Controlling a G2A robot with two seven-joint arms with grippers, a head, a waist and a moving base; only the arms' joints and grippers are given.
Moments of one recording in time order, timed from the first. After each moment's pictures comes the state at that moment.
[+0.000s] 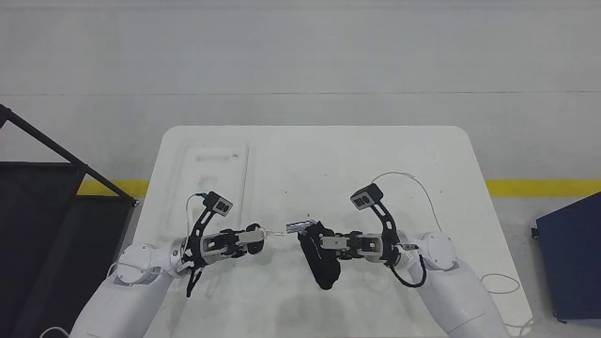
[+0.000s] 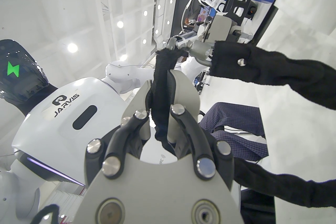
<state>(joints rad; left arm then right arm) 1.48 -1.00 -1.31 -1.52 -0.78 -0.41 -1.25 -1.26 -1.22 1.10 -1.38 0.74 -0.47 1.35</state>
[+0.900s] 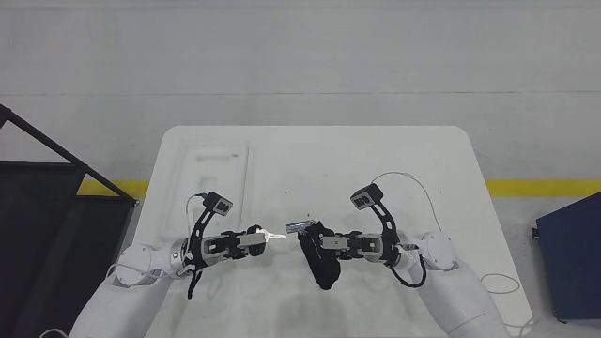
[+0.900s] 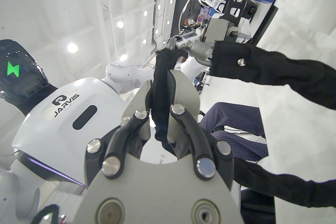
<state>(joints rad) 1.50 -1.00 -1.33 -1.55 -0.74 -0.44 -1.24 -1.26 -1.22 1.10 -1.38 0.74 -0.47 1.35</state>
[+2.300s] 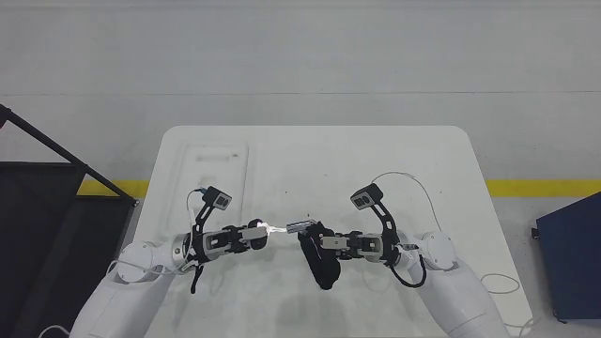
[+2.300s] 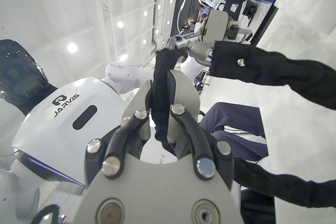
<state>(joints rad) 1.48 -1.01 -1.33 -1.56 -0.70 -0.46 -1.19 -1.26 -1.22 1.10 -1.38 0.74 -0.47 1.35</state>
